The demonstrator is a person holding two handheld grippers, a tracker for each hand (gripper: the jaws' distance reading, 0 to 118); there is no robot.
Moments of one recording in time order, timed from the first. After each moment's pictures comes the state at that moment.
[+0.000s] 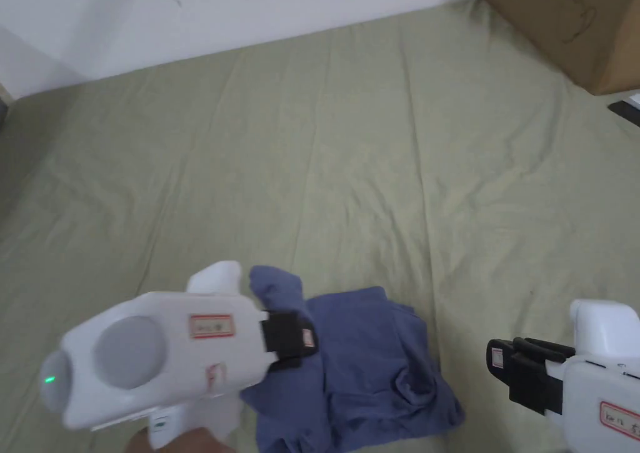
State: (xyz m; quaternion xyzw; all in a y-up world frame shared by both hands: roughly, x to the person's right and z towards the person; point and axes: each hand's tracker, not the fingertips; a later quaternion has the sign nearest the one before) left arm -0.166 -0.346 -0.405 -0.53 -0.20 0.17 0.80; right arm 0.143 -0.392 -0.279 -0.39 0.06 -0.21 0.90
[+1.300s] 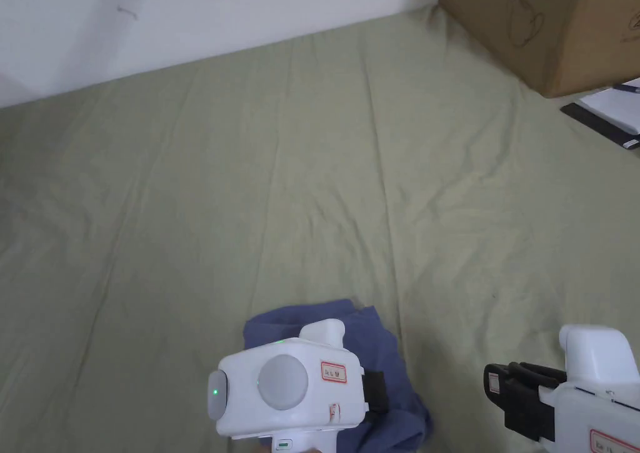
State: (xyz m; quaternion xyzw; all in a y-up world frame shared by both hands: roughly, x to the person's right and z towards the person) left arm -0.070 -0.450 -0.409 -0.60 -0.27 0.11 0.74; right arm 0.158 -0.400 -0.264 -0.40 0.03 -0.20 0.89
